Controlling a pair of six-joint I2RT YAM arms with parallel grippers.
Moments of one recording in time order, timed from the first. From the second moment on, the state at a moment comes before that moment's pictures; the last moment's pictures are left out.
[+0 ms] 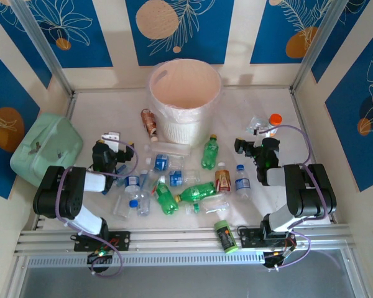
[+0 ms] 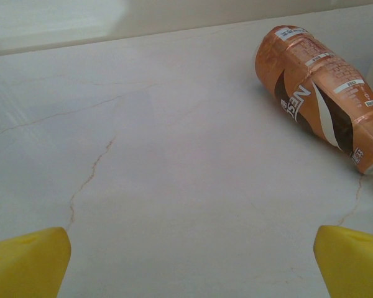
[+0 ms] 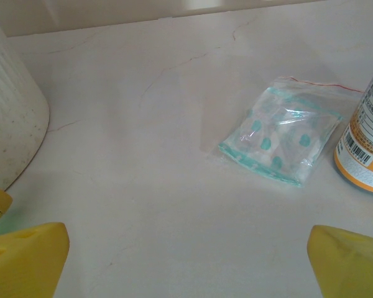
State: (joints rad) left arm -0.06 1.56 0.36 0.84 0.00 0.07; right arm 0.01 1.53 0.39 0.72 -0.09 0.10
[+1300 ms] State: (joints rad) left arm -0.16 1.85 1.41 -0.39 0.23 -0.55; right arm 0.33 1.29 1.28 -1.02 0.07 0.73
